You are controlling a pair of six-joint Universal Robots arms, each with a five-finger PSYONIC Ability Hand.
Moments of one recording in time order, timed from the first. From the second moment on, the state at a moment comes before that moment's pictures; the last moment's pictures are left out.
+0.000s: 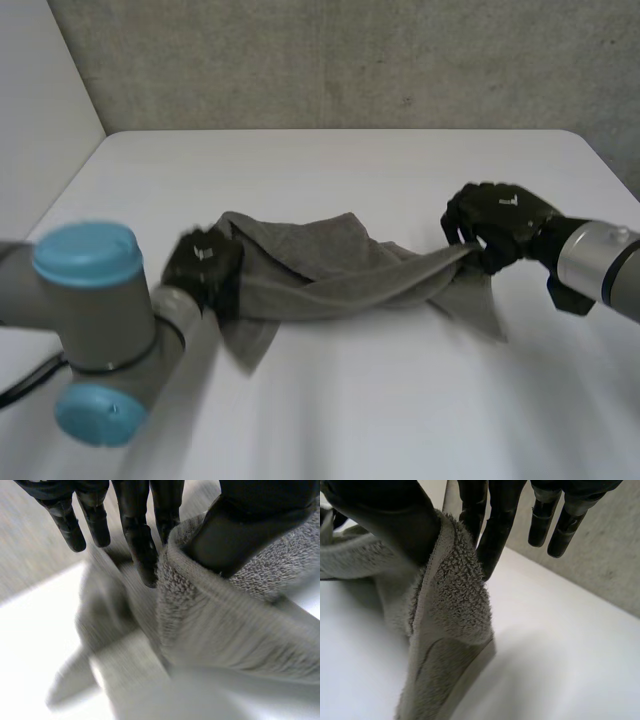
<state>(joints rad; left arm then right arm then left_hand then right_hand) 4.24 -2.03 -1.63 3.37 -1.61 3.33 1.72 -1.27 1.48 0.20 1.01 2.81 1.30 1.33 0.23 0.23 1.15 1.33 1.34 0.22 0.25 1.15</state>
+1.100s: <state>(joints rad) 4.44 -1.67 -2.05 3.63 -1.35 3.56 1.52 -1.50 1.95 0.02 0.96 2.54 1.30 1.35 0.23 0.23 1.18 1.15 1.15 0.22 0.25 0.99</state>
